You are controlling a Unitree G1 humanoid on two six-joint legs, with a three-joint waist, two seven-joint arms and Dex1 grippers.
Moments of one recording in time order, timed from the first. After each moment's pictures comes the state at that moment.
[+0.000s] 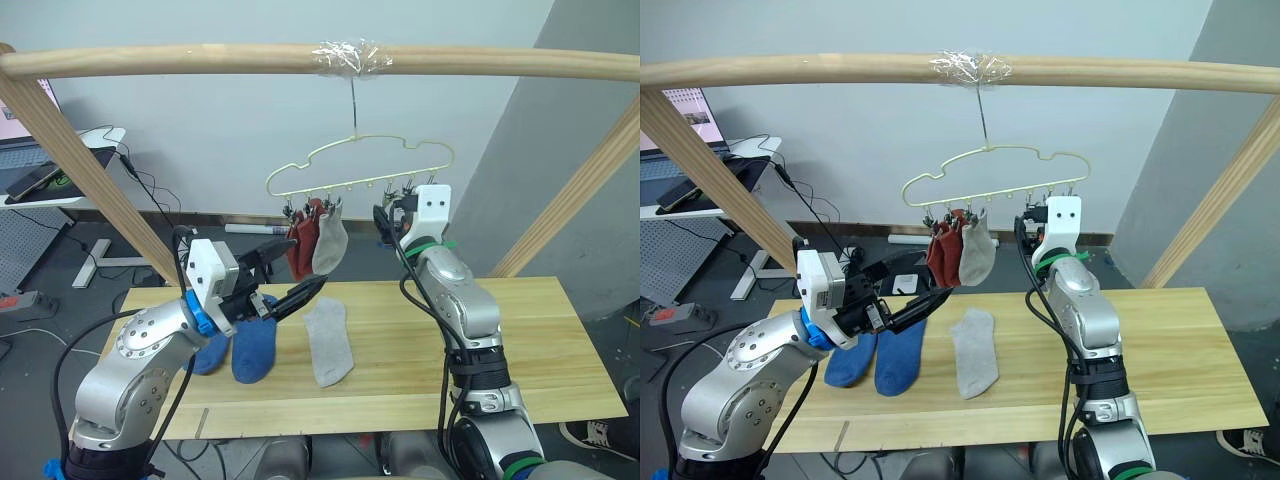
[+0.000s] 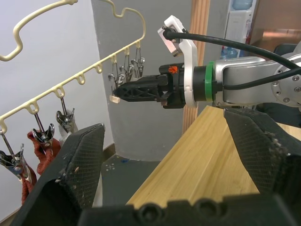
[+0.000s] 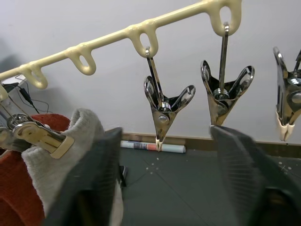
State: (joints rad) left arm -0.07 0.54 0.12 -0.54 -0.68 0.49 -0.71; right arm -0.54 0.03 -0.02 -0.03 0.18 0.55 0.01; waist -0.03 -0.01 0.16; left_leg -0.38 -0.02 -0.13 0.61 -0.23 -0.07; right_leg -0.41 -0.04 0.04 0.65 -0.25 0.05
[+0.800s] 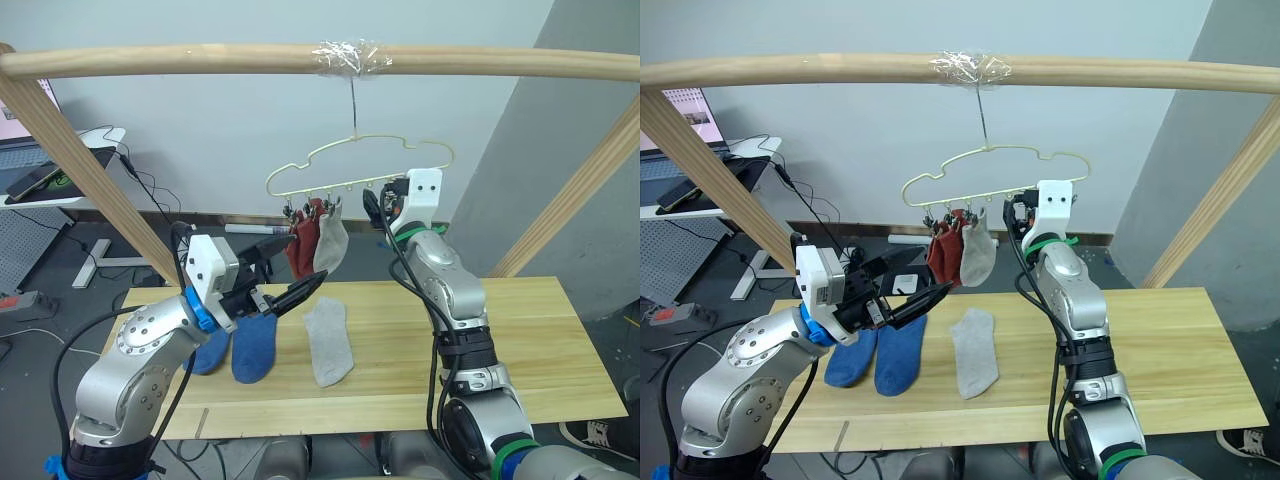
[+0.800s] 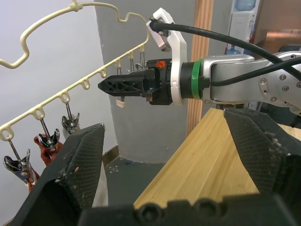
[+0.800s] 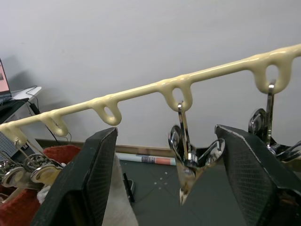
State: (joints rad) left arm -0.09 0.54 0.12 -0.54 -0.69 0.49 -0.69; right arm -0.64 0.07 -0.03 0.10 0.18 0.47 0.02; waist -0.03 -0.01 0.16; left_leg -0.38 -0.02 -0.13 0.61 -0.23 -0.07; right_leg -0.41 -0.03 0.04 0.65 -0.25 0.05
